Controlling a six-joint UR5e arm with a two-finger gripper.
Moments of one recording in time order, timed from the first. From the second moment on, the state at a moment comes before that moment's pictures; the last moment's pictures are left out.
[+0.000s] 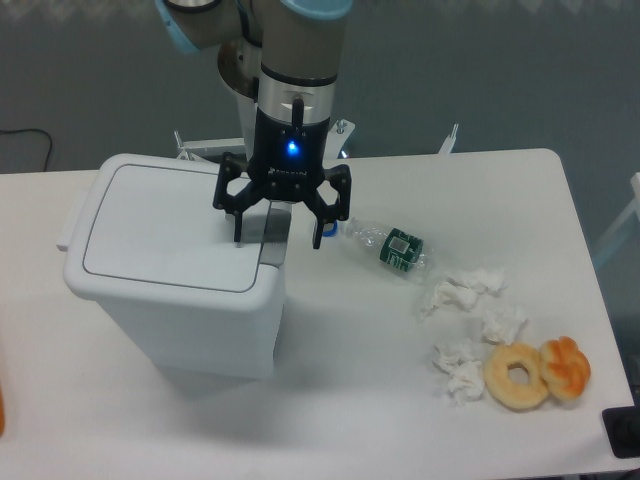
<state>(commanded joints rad) 2.42 -1.63 -1.64 -1.07 1.26 0.34</state>
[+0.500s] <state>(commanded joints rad) 2.43 -1.64 -1.61 -1.08 1.25 0.34</state>
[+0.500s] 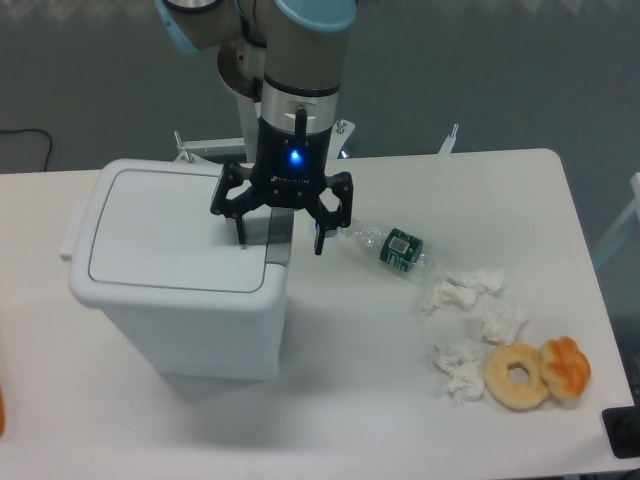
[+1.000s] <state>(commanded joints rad) 2.48 -1.65 -1.53 -1.13 1.21 0.35</state>
